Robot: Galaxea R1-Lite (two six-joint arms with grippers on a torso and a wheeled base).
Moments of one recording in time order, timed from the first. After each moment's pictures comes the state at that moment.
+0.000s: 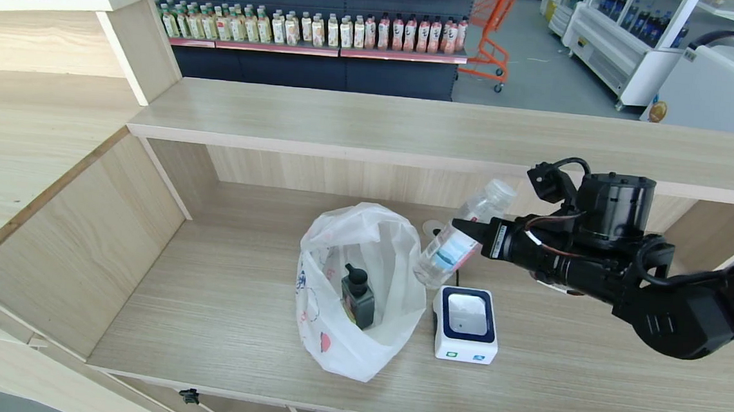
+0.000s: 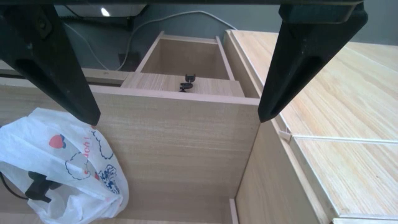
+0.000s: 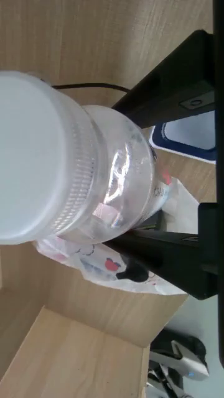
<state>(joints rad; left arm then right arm) 0.00 0.00 0.00 0.00 0.00 0.00 0.40 1.84 -0.90 -0.78 0.19 0.29</state>
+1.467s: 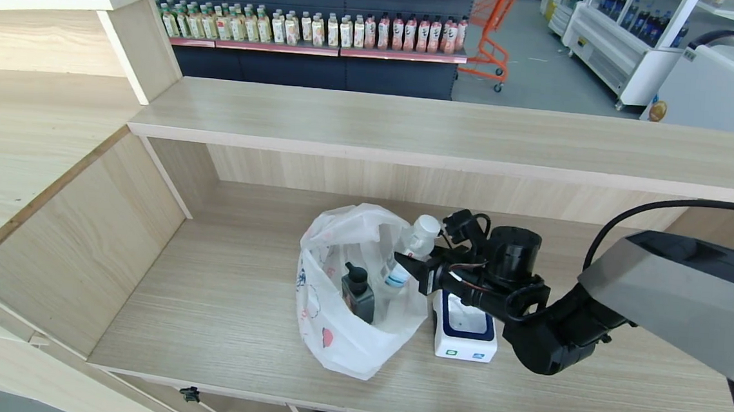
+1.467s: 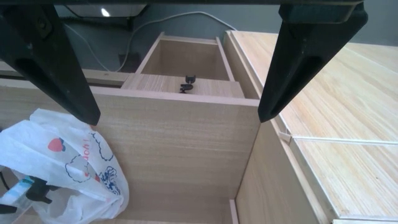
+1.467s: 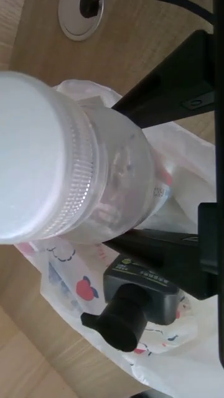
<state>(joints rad) 0.00 0.00 0.00 0.00 0.00 0.00 0.46 2.29 -1.01 -1.20 0.28 0.00</state>
